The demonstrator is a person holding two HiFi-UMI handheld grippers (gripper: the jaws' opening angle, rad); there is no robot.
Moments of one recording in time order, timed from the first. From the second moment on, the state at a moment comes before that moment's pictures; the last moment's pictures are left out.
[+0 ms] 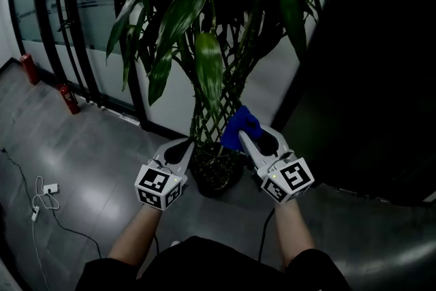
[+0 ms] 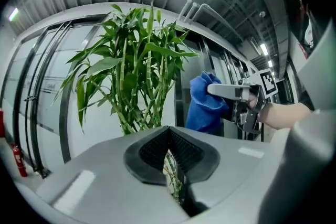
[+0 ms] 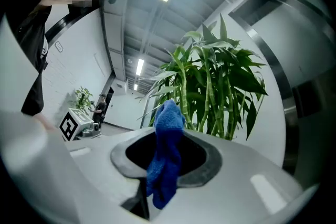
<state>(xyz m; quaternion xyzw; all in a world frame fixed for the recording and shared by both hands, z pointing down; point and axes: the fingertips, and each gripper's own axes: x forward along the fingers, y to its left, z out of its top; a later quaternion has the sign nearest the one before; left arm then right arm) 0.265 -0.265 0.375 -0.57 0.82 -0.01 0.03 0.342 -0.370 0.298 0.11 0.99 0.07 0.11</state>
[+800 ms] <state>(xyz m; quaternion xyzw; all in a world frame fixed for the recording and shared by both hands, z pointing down) 0.208 -0.326 0.256 -0.57 0.82 -0.06 0.07 0.274 -0.370 0.084 -0.03 0.92 0.34 0.19</state>
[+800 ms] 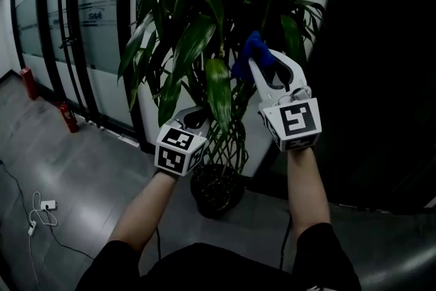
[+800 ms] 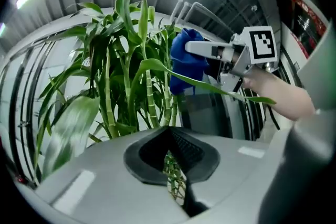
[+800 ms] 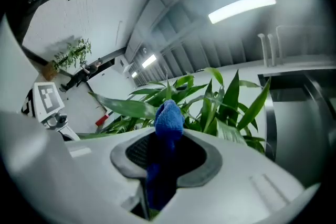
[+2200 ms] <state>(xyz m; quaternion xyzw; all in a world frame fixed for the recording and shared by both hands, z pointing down) 0.240 -0.347 0.284 -0.59 0.74 -0.27 0.17 0.230 -0.280 0.222 0.12 0.81 0.58 0.00</state>
